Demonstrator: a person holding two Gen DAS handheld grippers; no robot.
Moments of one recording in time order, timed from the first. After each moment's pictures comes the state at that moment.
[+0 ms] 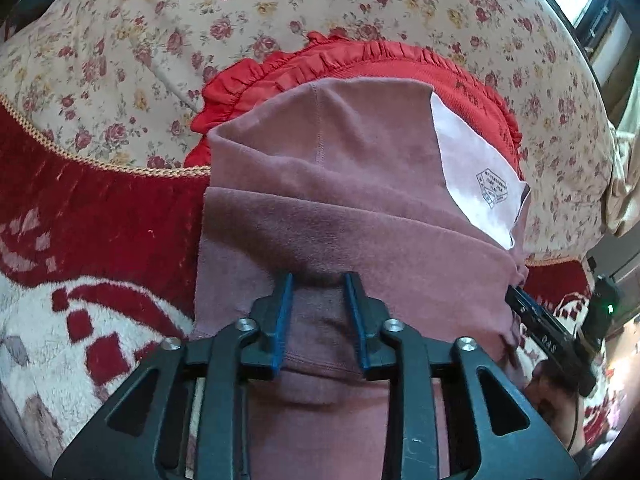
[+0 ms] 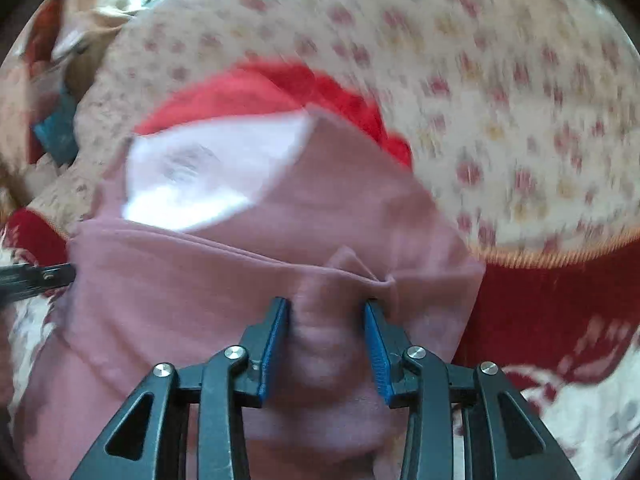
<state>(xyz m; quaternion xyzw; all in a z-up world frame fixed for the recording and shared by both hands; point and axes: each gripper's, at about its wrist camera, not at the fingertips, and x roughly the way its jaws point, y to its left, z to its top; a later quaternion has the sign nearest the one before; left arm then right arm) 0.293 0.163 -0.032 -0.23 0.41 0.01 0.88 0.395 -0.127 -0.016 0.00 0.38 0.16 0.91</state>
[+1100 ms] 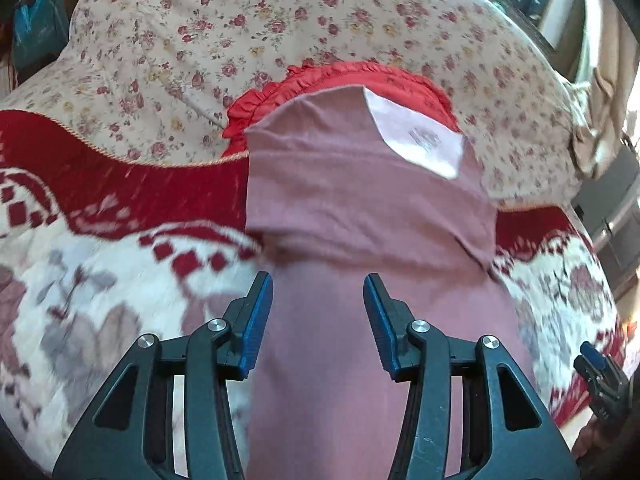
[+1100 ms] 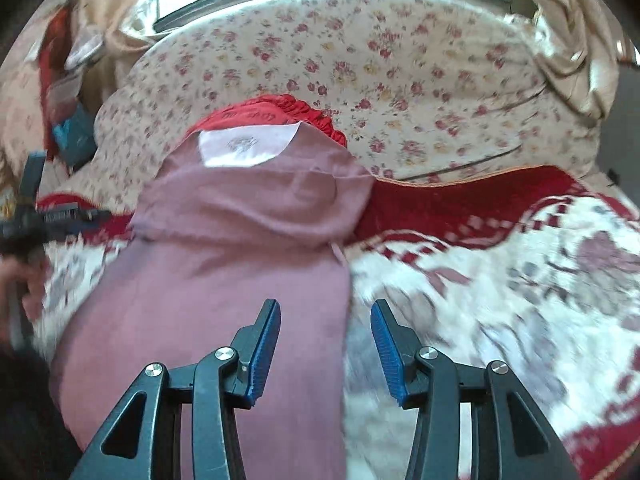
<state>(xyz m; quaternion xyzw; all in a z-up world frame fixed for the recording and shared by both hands) 0.154 0.149 0.015 -0.15 0.39 -0.02 0.91 0.142 -0.205 0.052 -0.02 0.35 0.11 0.93</state>
